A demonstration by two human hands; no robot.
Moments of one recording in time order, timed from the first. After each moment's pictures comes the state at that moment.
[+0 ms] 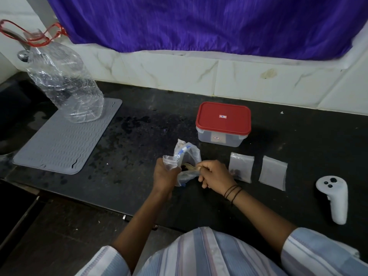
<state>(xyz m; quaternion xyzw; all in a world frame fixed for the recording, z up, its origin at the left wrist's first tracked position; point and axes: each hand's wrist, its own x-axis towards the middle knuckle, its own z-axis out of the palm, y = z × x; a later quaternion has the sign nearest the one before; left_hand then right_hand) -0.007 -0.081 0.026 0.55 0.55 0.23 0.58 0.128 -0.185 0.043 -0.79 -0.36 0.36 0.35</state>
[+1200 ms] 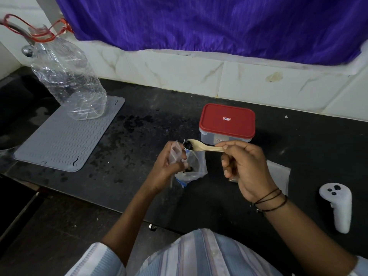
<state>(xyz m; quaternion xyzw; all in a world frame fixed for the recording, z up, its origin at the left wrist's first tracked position) -0.017 -0.063 0.074 0.65 0.22 0.24 0.69 0.128 -0.214 0.153 -0.63 -0.19 0.37 0.66</state>
